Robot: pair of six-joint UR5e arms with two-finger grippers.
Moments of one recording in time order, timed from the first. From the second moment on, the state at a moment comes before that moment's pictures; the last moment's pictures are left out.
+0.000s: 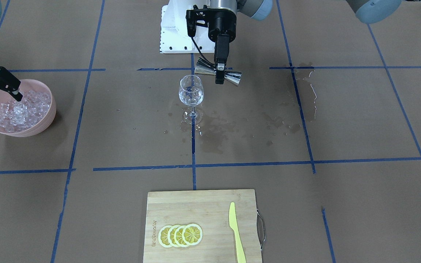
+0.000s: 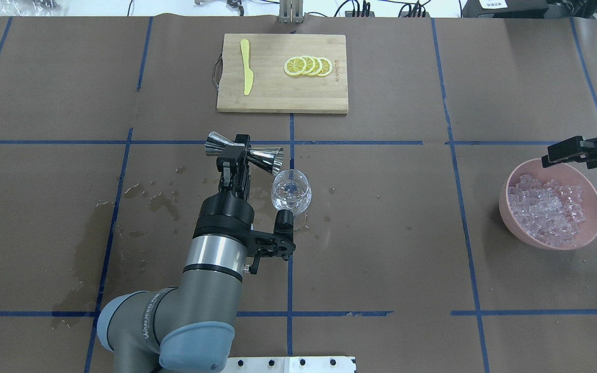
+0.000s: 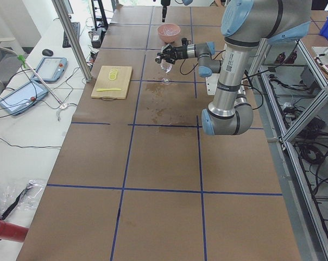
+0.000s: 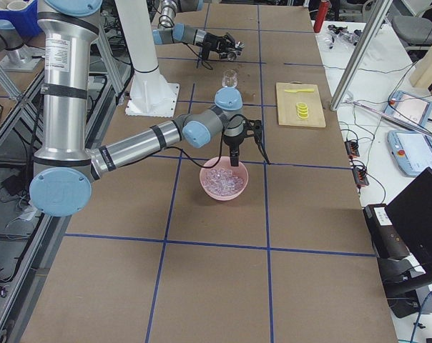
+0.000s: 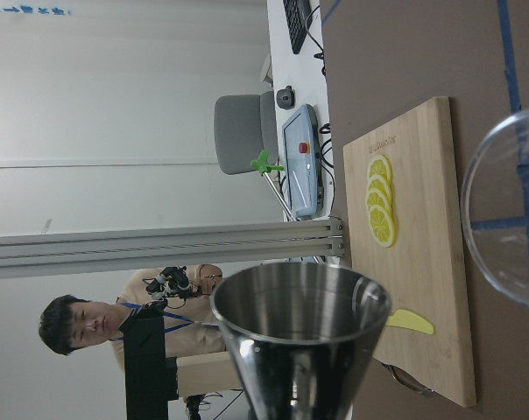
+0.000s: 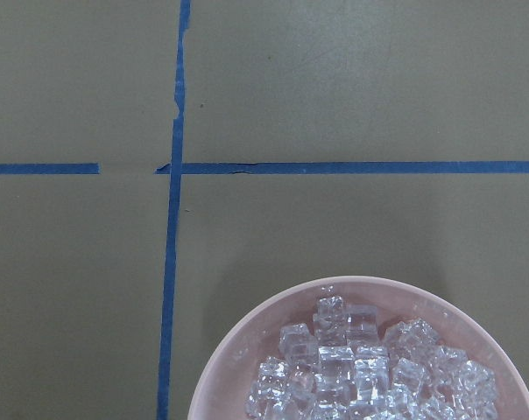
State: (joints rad) left arm -0.14 -2.11 -1.85 -2.10 -0.37 0.50; right arm 1.07 -1.66 2.04 -1.30 2.19 0.78
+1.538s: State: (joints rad) left arm -0.18 -1.95 -1.86 -2.51 -0.42 -0.36; right arm 1.01 -1.76 2.04 -1.21 2.08 0.78
